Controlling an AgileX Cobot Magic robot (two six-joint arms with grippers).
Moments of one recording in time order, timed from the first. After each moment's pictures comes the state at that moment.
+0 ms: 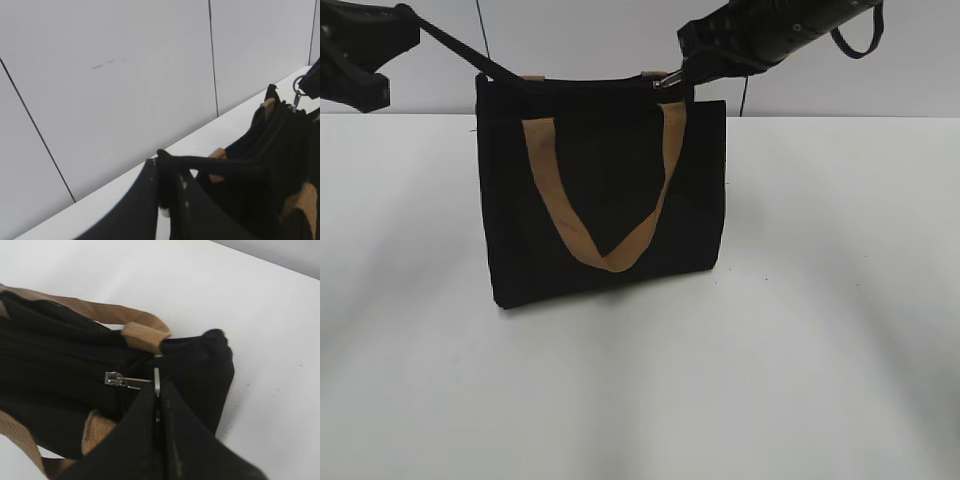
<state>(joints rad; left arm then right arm) -0.11 1.35 -0.72 0.91 -0.61 -0.53 0.33 1.86 -1.50 0.58 0.59 -0.54</state>
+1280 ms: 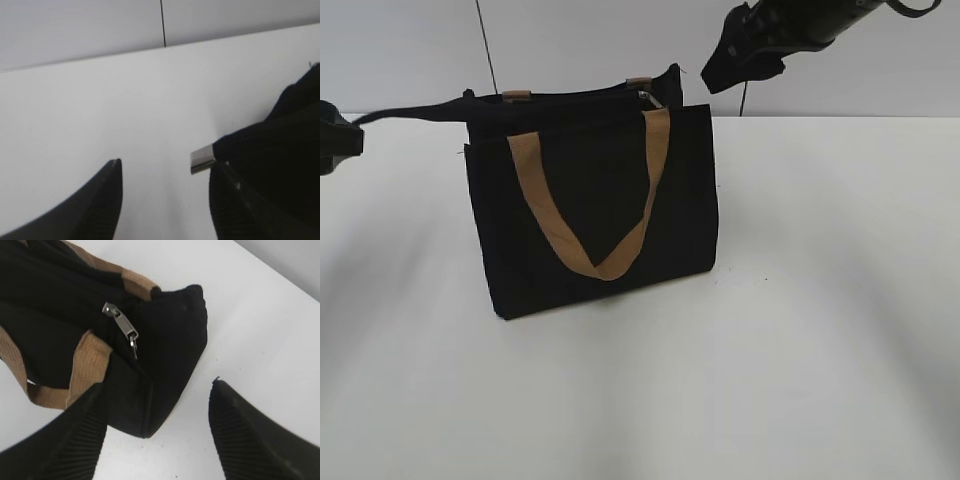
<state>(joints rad) -0.19 1.33 -0.73 0.57 0.10 -0.54 0.31 1.76 -1.50 0.43 0.76 -0.66</state>
